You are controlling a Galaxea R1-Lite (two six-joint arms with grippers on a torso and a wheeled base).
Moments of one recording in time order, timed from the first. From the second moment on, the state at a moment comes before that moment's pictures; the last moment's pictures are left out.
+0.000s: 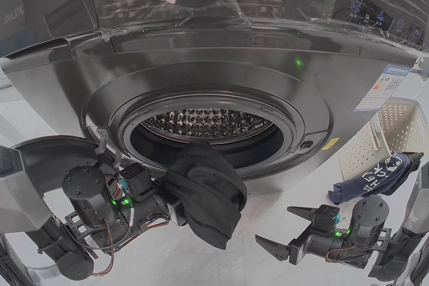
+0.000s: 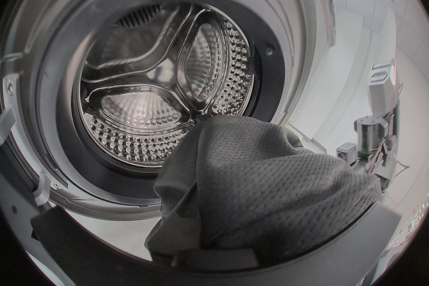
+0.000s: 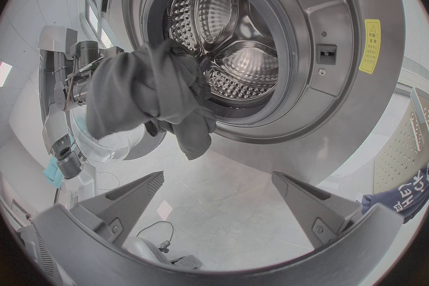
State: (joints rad) left arm -0.67 1.86 -0.28 -1.55 -0.03 -0.08; right arm 0.81 1.91 -0.07 -1.54 -0.08 0.11
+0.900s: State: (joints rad) left arm -0.61 2.21 -0.75 -1.55 0.00 -0.13; right arm 0.84 1.92 -0.07 -1.54 -0.08 0.11
